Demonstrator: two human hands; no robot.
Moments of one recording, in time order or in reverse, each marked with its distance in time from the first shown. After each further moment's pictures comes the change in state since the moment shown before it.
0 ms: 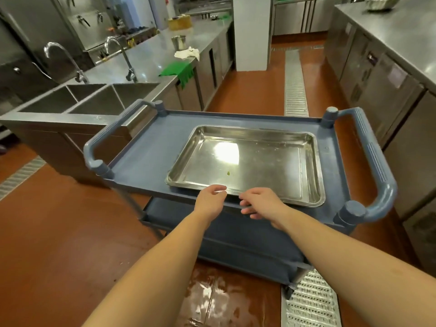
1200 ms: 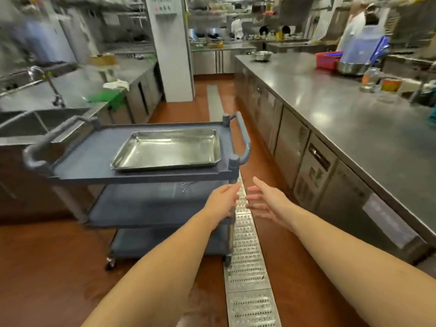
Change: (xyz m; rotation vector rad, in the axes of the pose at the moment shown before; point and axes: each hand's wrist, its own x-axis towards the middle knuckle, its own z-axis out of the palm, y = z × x) left_hand -0.319 -0.008 0.128 -0.052 -0.486 0.162; right_hand -0.338 0.138 -0.088 0.304 0.316 0.003
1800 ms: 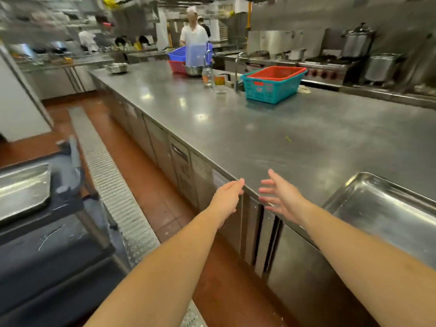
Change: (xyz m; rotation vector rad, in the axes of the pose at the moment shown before) left_hand -0.094 0.038 0.431 0.203 -0.561 0.115; right_hand -0.227 0.125 -0.388 0.345 0.669 -0.009
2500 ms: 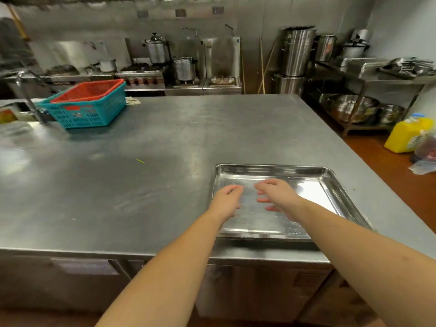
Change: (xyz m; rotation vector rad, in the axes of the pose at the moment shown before) left_hand 0.082 0.056 0.276 0.264 -0.721 0.188; right_hand -0.026 0.028 -0.237 0.057 0.778 0.044
